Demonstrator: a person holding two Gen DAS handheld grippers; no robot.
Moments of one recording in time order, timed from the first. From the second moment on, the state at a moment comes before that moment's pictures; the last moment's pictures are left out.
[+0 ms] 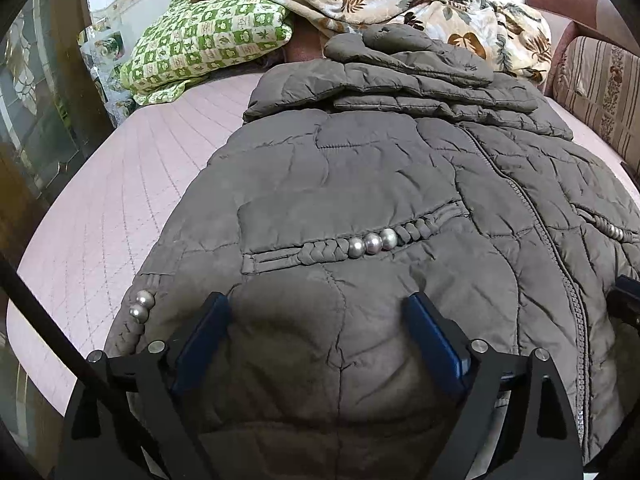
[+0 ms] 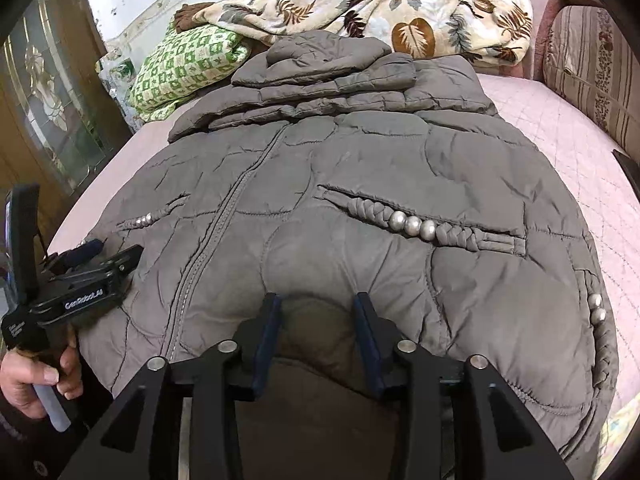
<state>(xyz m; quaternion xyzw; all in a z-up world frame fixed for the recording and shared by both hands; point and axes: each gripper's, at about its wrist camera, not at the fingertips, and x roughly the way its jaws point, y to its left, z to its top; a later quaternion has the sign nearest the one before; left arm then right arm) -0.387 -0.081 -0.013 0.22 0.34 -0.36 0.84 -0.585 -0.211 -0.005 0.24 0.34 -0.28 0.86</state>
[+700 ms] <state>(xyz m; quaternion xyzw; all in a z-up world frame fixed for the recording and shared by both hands) -0.390 -0.073 -0.016 0.21 0.35 -0.35 0.84 -0.577 -0.195 -0.008 0.22 0.35 -0.24 0.88</state>
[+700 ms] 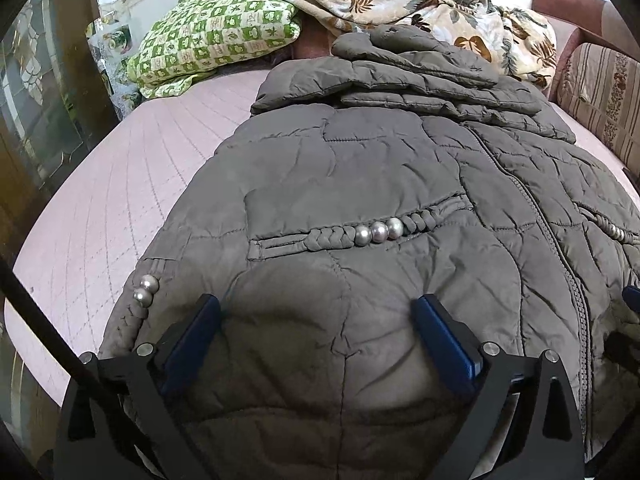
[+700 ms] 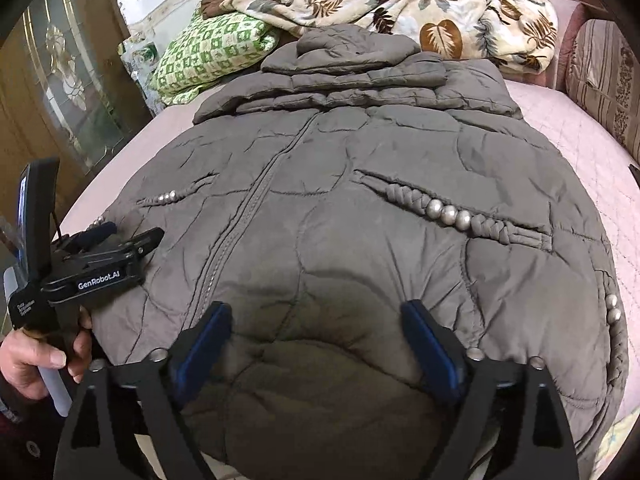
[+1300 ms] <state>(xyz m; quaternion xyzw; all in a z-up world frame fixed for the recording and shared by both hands) -0.396 -0.063 -0.018 0.20 0.34 -0.36 0.85 -0.626 -0.183 0.018 0.23 0.30 -0.28 0.88</state>
